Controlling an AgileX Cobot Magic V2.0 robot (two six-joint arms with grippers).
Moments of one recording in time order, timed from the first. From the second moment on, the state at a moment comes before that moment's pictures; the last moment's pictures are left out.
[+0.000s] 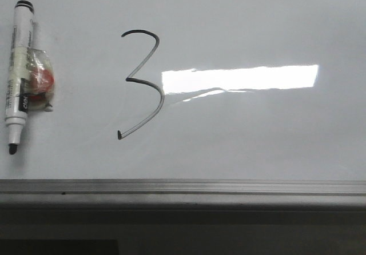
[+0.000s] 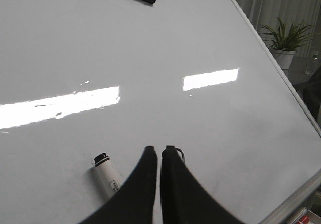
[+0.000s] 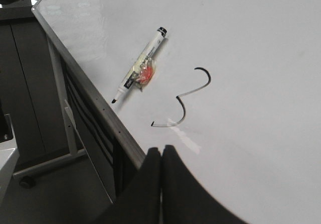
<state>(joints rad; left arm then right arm) -0.69 0.18 -0.32 -0.19 0.13 0.12 0.95 0.36 -0.39 -0.14 0.29 0.04</state>
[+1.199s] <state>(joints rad) -0.14 -0.01 -0.05 -0.06 0.25 0.12 0.95 0.28 -0.35 -0.12 0.30 0.04</state>
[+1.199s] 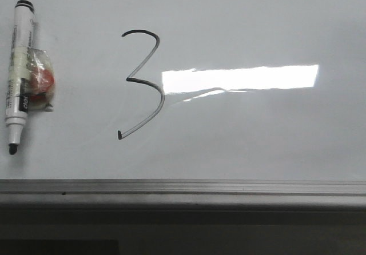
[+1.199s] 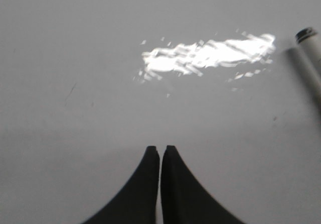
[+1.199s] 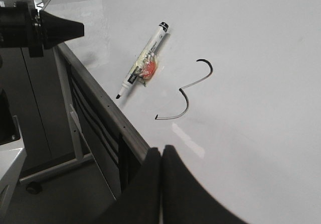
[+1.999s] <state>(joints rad) -0.06 -0.01 0.00 -0.06 0.33 0.07 0.95 0.28 -0.35 -0.12 0.31 0.04</state>
